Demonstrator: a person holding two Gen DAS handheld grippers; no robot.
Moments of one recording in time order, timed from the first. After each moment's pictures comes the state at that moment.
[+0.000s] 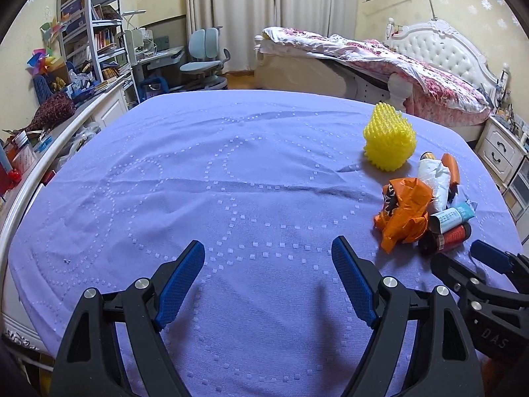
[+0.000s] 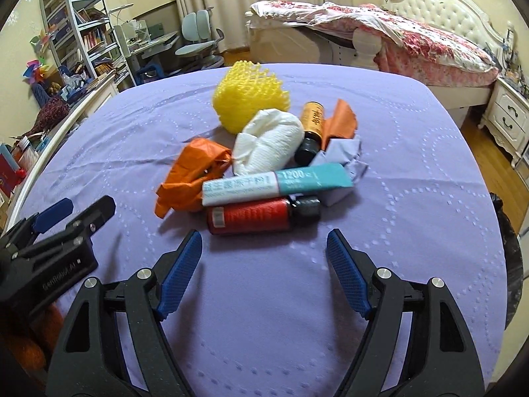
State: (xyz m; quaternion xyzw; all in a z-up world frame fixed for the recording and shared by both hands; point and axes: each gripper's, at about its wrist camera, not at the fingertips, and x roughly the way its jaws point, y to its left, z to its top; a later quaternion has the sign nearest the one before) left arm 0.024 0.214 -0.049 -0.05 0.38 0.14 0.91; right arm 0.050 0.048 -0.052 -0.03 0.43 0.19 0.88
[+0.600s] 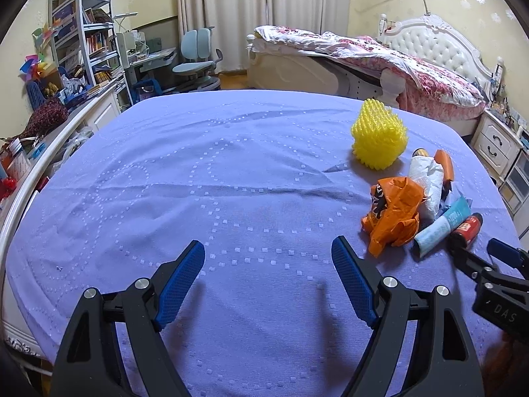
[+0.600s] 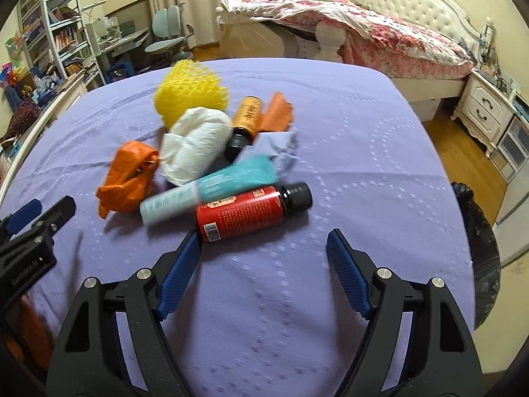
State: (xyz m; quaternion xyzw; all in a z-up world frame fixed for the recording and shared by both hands) left arm 0.033 0.206 -0.048 -0.04 0.39 0.13 0.91; right arm 0.062 0.012 -0.055 -0.04 0.44 0.12 0.89
